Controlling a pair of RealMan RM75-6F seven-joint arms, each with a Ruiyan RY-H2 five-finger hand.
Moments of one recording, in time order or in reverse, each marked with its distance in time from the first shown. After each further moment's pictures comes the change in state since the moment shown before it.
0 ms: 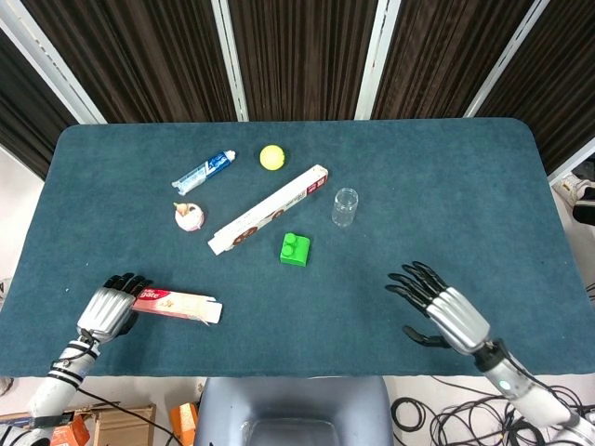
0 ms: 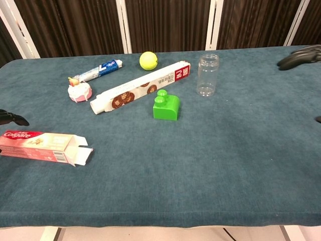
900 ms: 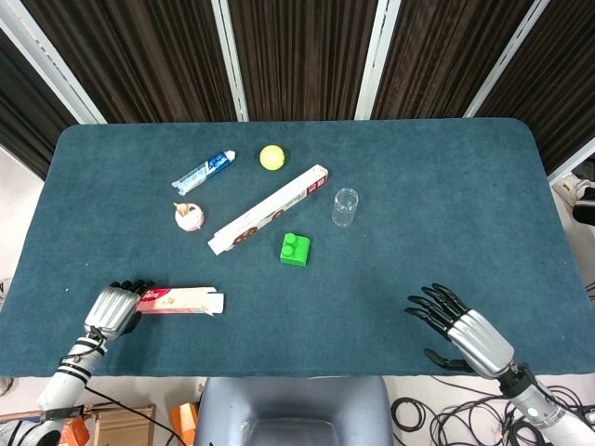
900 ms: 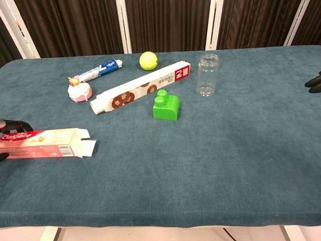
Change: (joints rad) left arm -0.020 -0.053 -0.009 0.040 -0.053 -0.054 0.067; right arm -0.084 0.055 -0.042 0.017 -0.073 0.024 0.026
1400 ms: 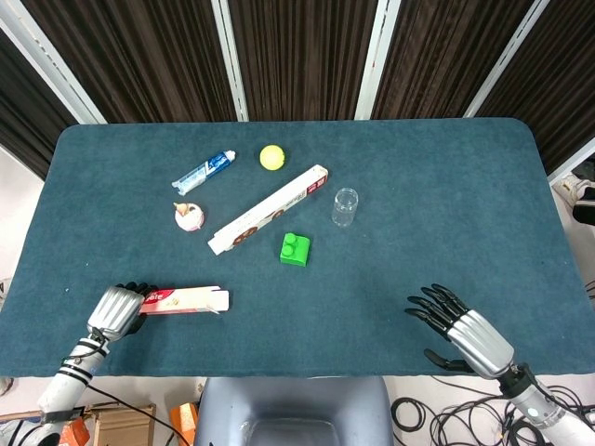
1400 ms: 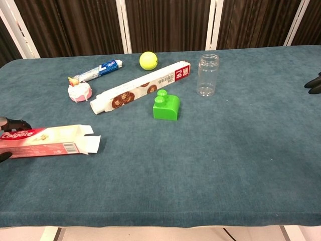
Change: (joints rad) left arm 0.004 0.001 0.011 0.008 0.068 0.056 -0.050; right arm -0.006 0.004 0.009 -0.001 -0.011 -0.010 0.005
